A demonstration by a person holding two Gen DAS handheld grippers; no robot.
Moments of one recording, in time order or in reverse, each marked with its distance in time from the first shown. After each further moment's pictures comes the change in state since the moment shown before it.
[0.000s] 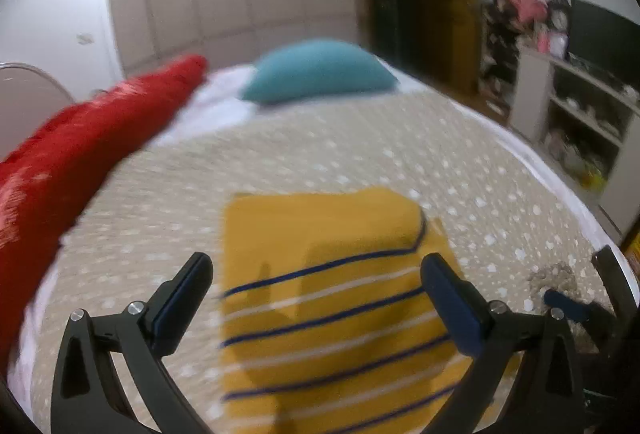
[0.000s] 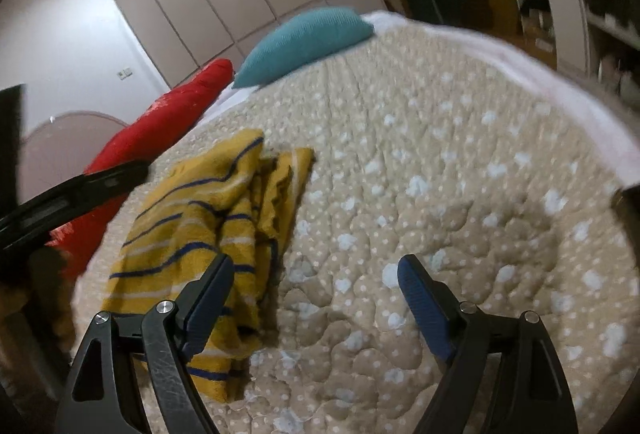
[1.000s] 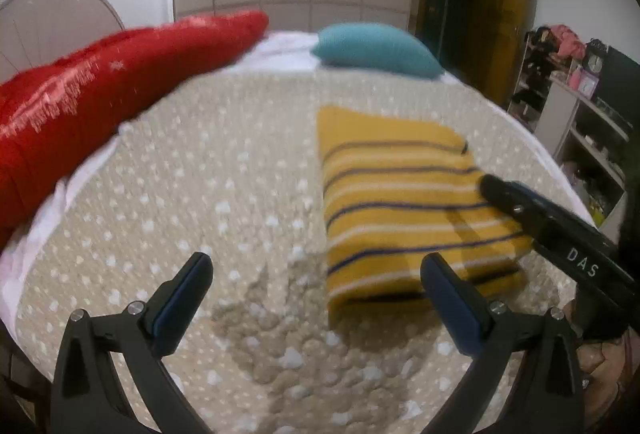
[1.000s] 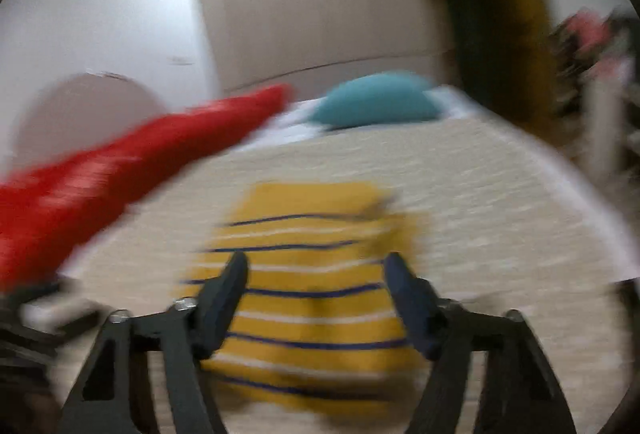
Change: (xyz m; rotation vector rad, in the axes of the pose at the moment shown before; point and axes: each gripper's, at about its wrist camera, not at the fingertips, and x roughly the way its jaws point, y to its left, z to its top) left arm -0.074 0.074 -0.105 -0.206 0.112 0.016; right arm 0.002 0.109 -0.002 -0.198 -0.037 0.224
